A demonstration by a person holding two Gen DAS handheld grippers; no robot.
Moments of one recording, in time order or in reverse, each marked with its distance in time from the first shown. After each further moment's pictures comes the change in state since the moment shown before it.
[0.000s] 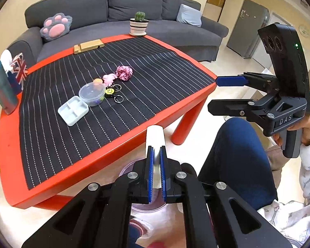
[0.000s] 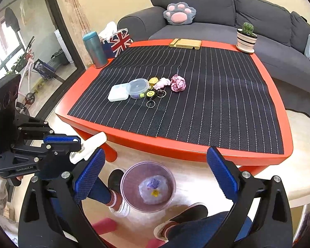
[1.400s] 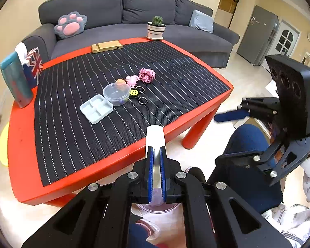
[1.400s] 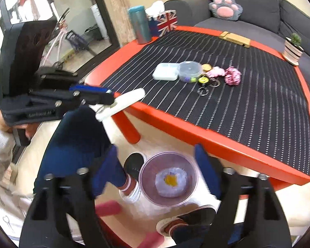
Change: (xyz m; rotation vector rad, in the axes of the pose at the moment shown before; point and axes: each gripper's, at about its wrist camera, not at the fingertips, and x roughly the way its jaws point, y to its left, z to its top) left arm -0.014 0.031 -0.003 -0.051 -0.025 0.054; right arm 0.031 0.051 -0.014 -0.200 0.092 0.172
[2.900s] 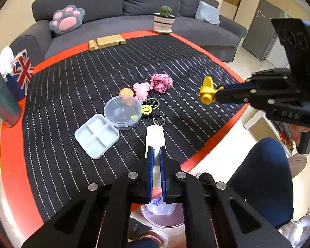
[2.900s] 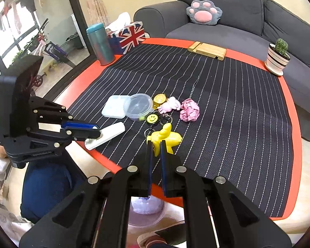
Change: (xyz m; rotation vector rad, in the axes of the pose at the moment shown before) left arm 0.062 0.027 0.054 0.009 0.058 0.022; right arm 0.015 -0.077 0.073 0.044 -0.026 -0.095
